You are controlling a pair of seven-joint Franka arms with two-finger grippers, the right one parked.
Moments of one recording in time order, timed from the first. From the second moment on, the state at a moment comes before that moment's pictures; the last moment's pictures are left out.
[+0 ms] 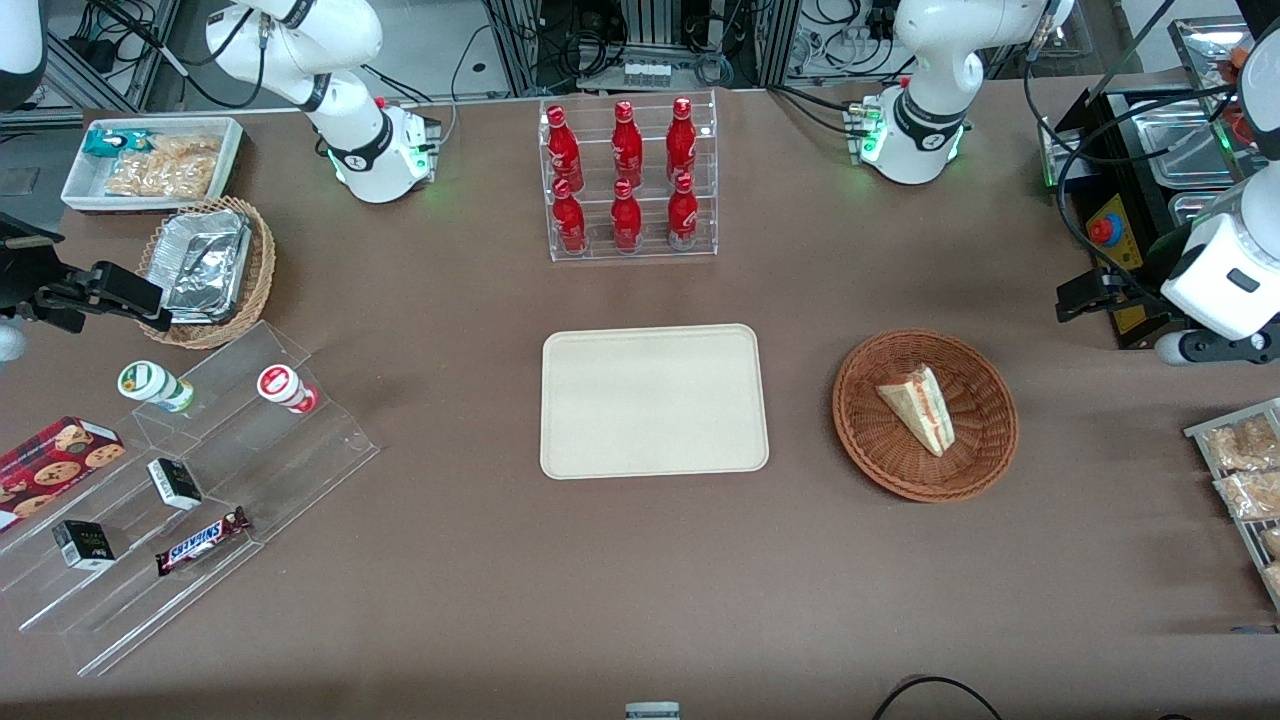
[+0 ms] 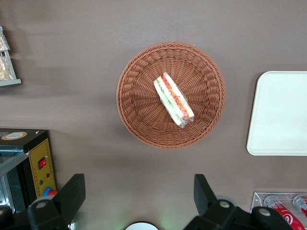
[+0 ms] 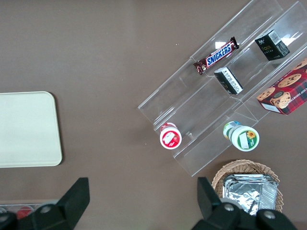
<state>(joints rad) 0.14 0.10 -0.20 -1.52 0.02 1.48 -0.09</state>
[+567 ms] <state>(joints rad) 0.14 0.09 -0.20 -1.58 0.02 1.50 -0.09</state>
